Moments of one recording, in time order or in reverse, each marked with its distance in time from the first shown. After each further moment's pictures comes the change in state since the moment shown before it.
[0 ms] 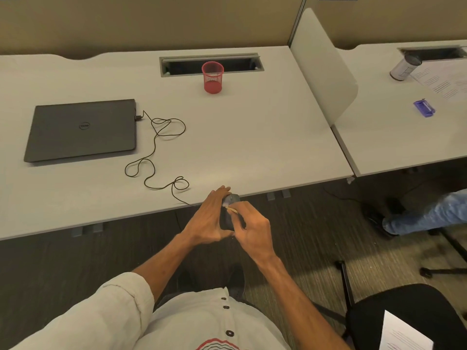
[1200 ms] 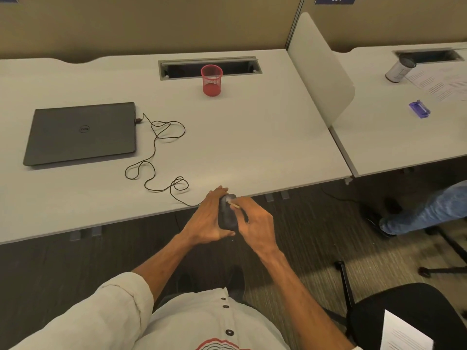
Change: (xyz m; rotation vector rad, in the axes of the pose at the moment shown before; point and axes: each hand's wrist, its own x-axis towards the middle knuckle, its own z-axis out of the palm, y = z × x) left_hand -0.004 0.002 -0.011 -0.039 -0.001 -0.026; right_hand 0.014 0.004 -0.003 -0.046 -0.015 0.044
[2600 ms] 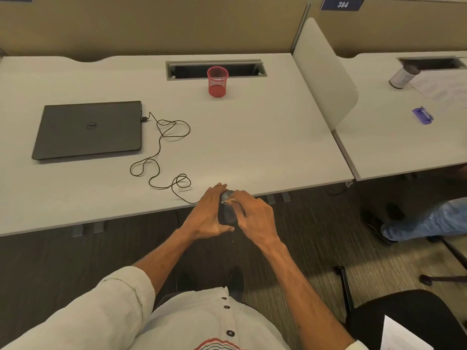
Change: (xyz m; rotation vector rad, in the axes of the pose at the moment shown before) left_hand -0.001 0.001 -0.008 0.066 0.021 -0.035; right_hand 0.017 -0.010 -0.003 -0.122 0.014 -0.174
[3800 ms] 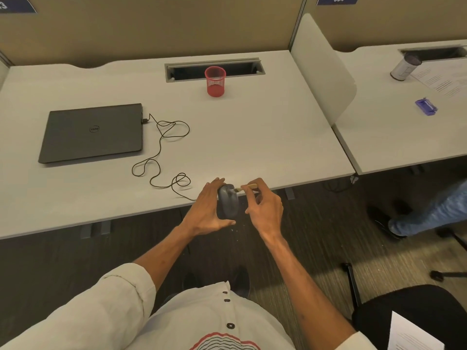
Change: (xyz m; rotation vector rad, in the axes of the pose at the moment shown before) left_hand -0.003 0.012 -0.005 -0.045 0.031 -0.022; right_hand 0.001 0.012 -0.007 0.167 0.086 0.469
